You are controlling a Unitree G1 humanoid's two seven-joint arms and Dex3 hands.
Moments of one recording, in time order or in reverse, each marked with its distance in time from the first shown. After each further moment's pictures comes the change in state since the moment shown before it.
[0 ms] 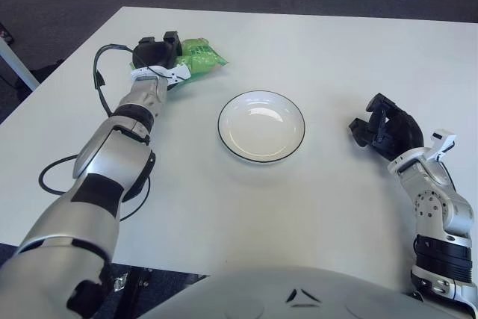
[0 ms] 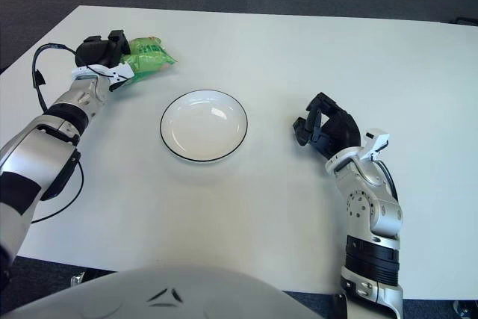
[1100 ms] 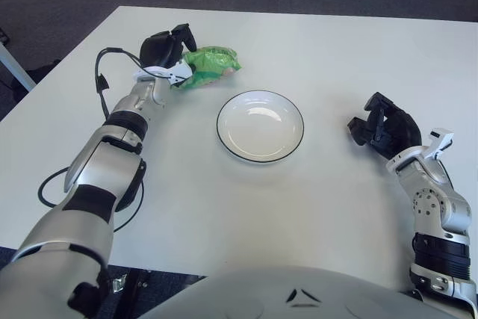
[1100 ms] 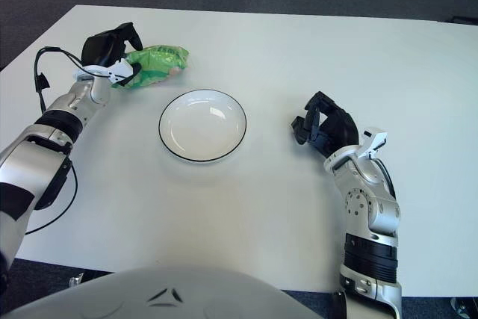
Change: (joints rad) left arm 0.085 0.018 0.146 -0.176 -0.165 -0.240 0.038; right arm -0.011 -0.001 0.009 0.015 -0.003 -0.008 0.001
